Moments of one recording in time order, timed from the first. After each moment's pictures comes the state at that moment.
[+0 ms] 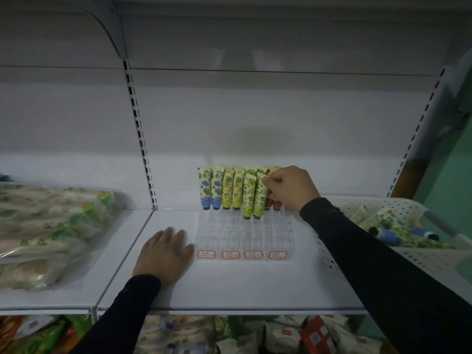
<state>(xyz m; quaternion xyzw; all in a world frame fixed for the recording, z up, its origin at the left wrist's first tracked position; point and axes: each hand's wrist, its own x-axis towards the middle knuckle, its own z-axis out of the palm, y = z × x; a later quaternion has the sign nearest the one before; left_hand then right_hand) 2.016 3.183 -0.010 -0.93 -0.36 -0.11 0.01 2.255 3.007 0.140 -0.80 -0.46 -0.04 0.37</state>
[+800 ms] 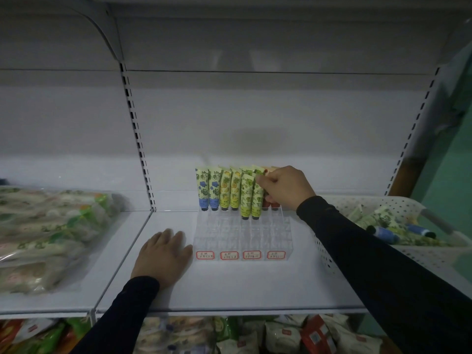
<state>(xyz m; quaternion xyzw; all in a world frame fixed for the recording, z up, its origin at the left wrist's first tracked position) 2.016 3.179 -0.006 -0.92 -0.37 -0.12 0.01 2.249 3.006 0.146 -0.82 -0.45 -0.03 0.36</state>
